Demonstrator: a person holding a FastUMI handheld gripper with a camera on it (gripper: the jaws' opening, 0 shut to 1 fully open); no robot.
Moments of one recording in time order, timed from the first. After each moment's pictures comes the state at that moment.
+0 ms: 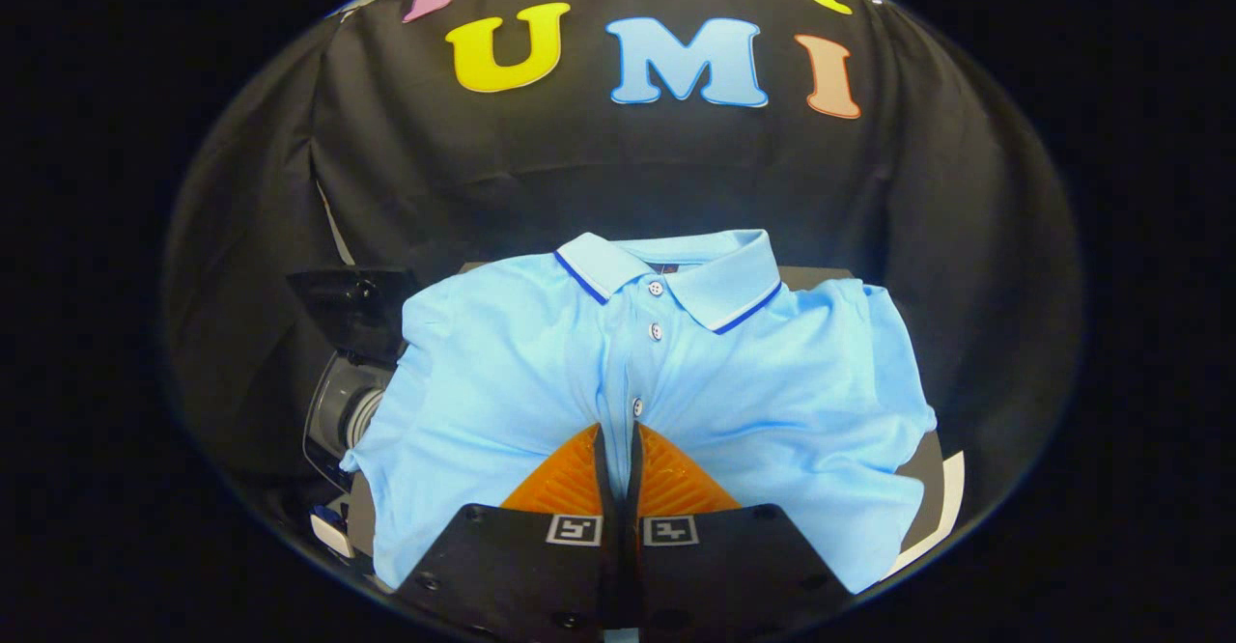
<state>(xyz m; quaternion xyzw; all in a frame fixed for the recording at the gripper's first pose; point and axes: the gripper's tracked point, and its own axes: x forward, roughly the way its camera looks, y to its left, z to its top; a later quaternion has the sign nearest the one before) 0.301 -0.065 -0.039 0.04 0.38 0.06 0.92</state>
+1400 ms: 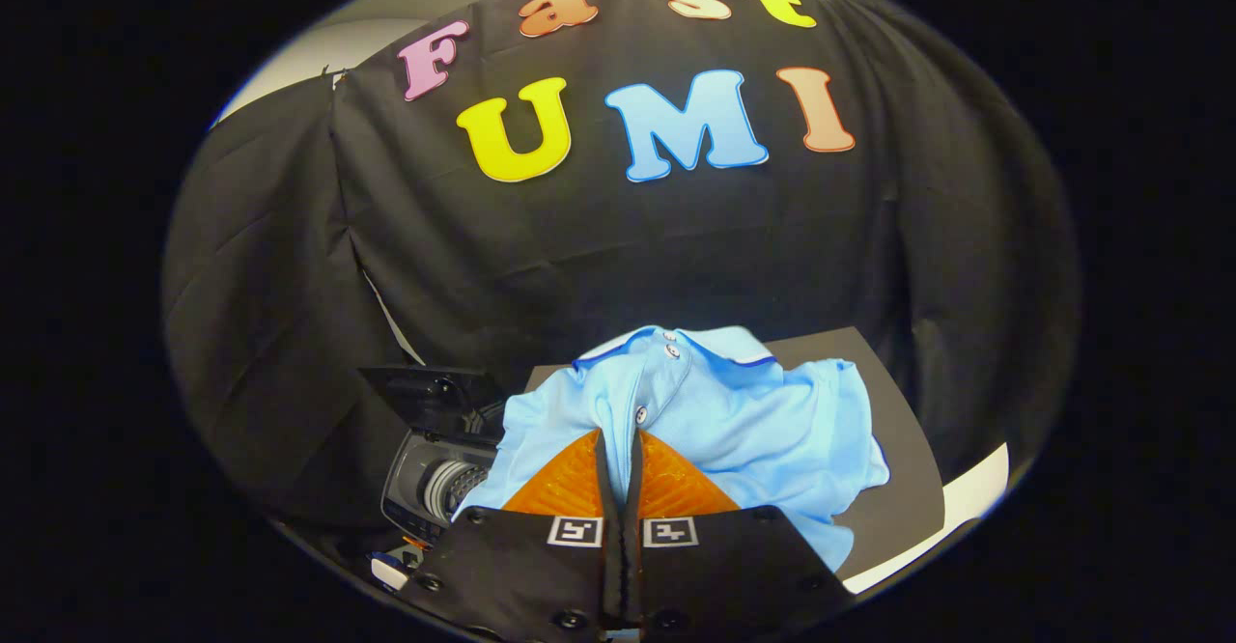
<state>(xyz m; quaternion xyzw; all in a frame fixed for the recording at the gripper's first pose) 0.306 -0.051 0.064 0.12 0.27 0.11 0.95</state>
